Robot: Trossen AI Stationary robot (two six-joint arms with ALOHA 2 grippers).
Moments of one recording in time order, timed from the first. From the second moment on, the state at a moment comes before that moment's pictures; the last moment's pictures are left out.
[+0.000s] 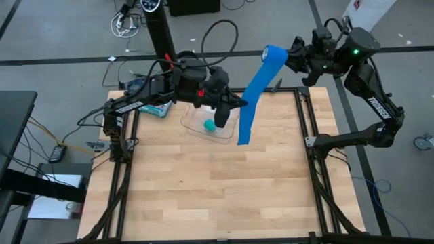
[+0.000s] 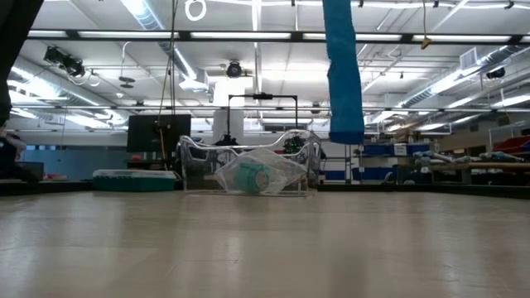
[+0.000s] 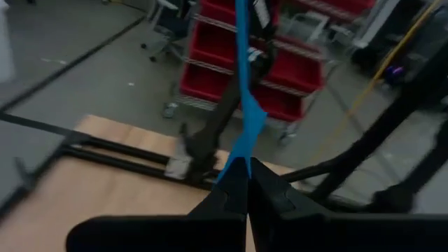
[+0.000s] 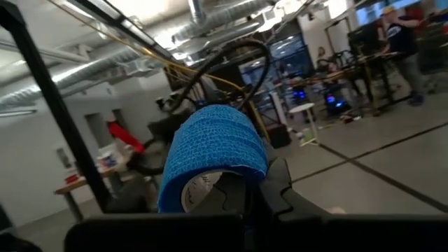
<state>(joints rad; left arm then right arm) 0.10 1.85 2.36 -0.74 0.10 -0.28 -0.56 1.12 1.66 -0.31 -0.49 0.46</state>
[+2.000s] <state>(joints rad) 0.12 1.85 2.36 -0.65 -0.15 0.15 -0.18 1.22 1.66 -0.28 -0.44 0.68</state>
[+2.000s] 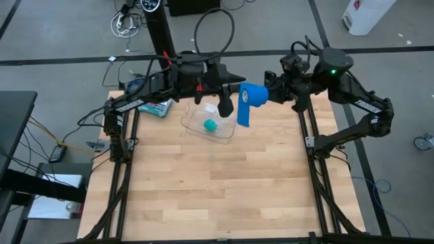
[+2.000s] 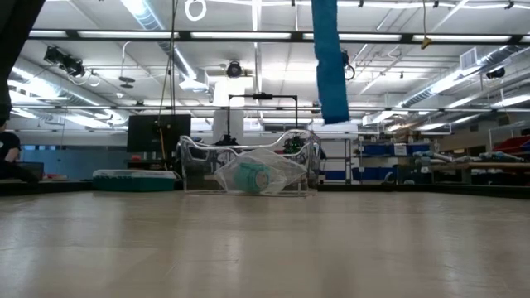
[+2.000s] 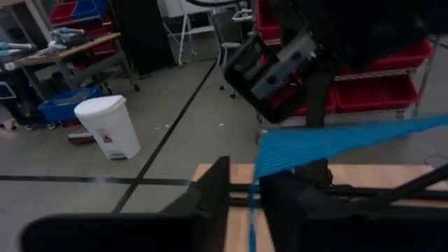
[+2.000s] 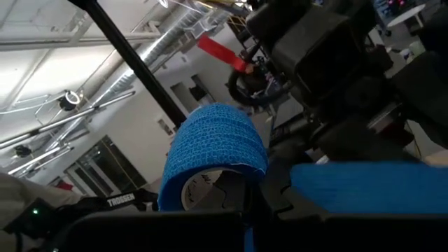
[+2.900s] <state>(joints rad) 0.11 1.75 2.36 -0.76 0.00 0.15 -0.21 1.19 1.66 -0.37 -0.51 0.89</state>
